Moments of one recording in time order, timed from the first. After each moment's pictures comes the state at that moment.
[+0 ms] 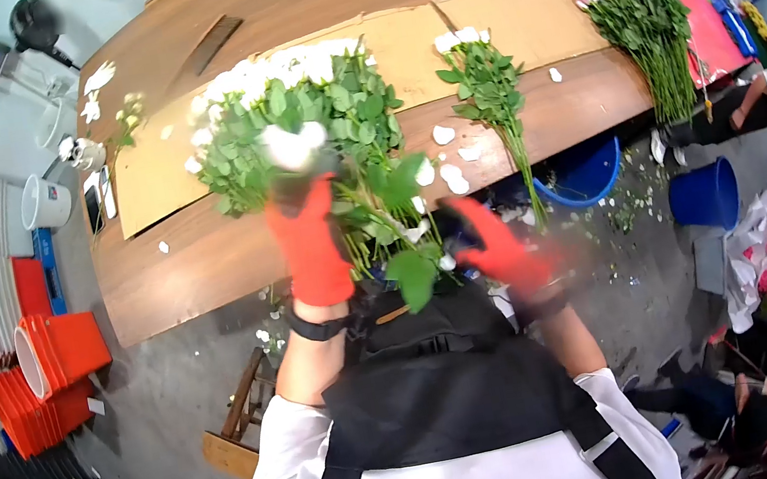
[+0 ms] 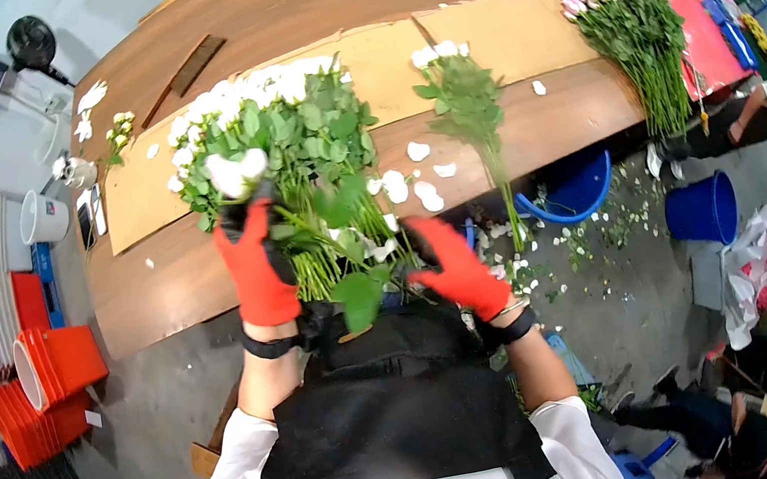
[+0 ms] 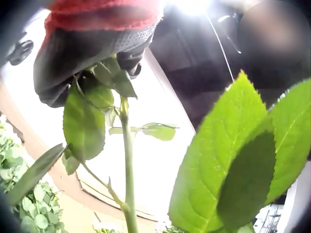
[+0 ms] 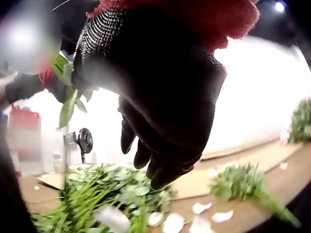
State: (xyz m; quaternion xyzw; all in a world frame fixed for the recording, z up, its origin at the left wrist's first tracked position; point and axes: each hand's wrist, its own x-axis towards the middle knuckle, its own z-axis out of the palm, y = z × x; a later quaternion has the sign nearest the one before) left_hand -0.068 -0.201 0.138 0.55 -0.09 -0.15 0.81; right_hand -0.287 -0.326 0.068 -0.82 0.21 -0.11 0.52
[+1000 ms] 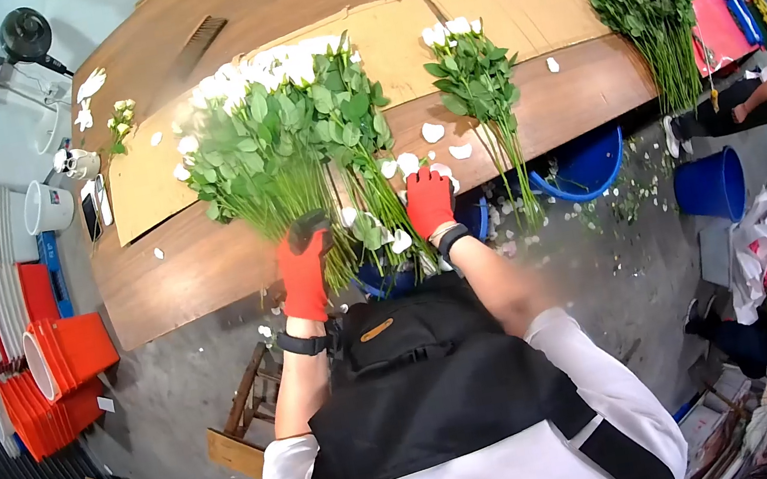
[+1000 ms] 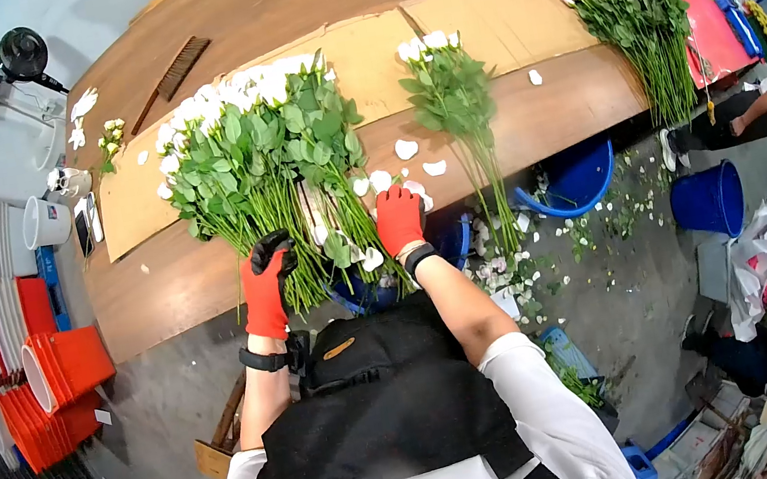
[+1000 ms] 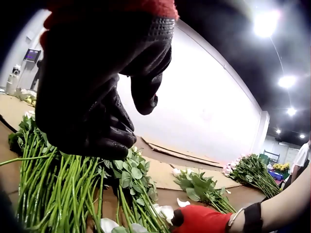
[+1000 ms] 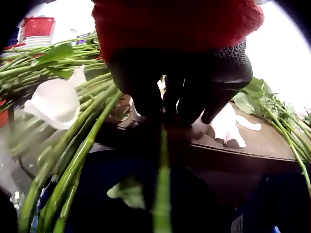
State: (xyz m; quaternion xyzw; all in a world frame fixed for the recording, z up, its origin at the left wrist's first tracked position) left_hand -0.062 -0.160 0.007 0.65 -0.07 -0.34 0.67; right_hand -0.196 -0.362 -0.131 -0.93 0.36 -0.08 0.04
